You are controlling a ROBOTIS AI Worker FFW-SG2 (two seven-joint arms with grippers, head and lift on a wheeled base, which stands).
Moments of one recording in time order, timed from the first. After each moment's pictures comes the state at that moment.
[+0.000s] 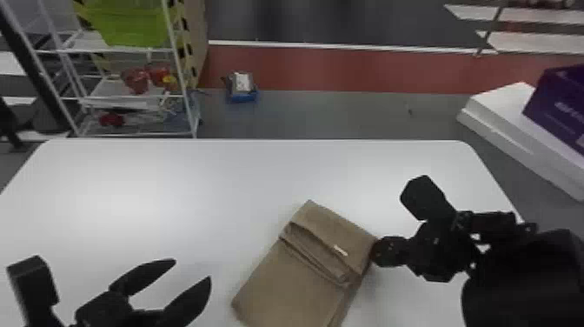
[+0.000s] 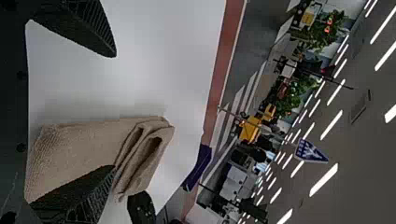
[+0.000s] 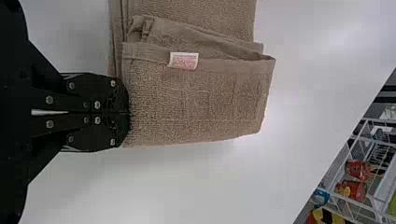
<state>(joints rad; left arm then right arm) 0.58 0.00 0.25 -2.23 0.24 0.60 -0.81 0.10 -0.13 0.05 -2.01 0.85 0.75 1.32</state>
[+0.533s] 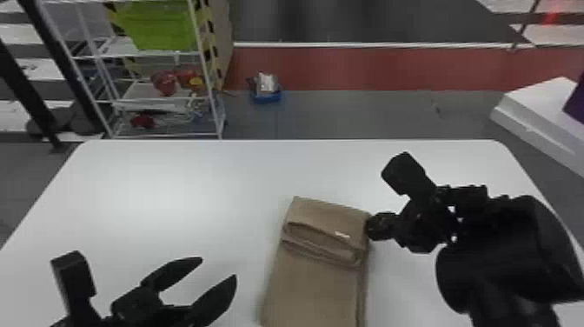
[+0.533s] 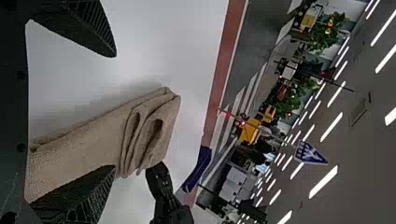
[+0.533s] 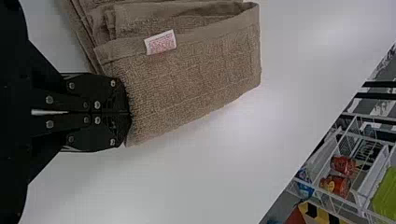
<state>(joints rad) 0.57 0.00 0.26 -2.22 0.24 0.60 -0.81 -0.07 -0.04 0.15 -1.82 0.89 0.74 1.20</state>
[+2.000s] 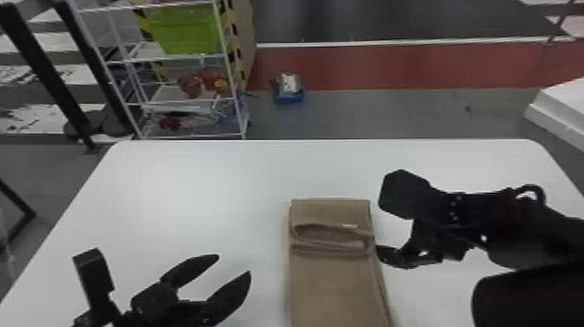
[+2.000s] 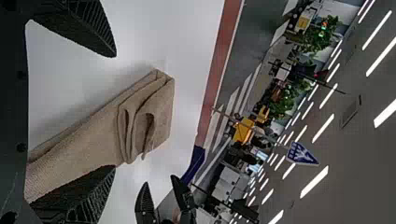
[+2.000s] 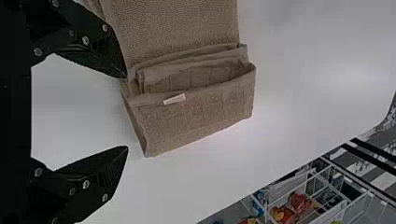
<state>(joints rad) 0.57 0.00 0.31 -2.20 0.28 0.59 -0.84 0.03 -0.16 0.32 -2.07 1.06 0.58 1.30</state>
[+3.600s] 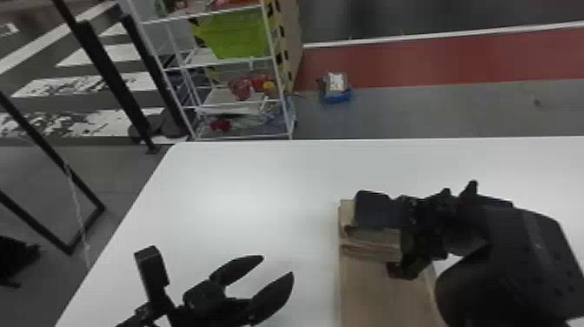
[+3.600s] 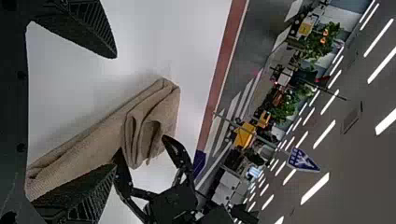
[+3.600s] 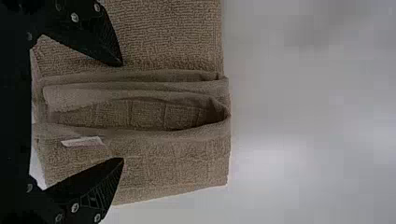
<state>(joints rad) 0.58 0.00 0.33 -2.19 0.29 0.59 -0.85 -0.15 -0.04 0.51 -1.70 1.23 0.54 1.28</state>
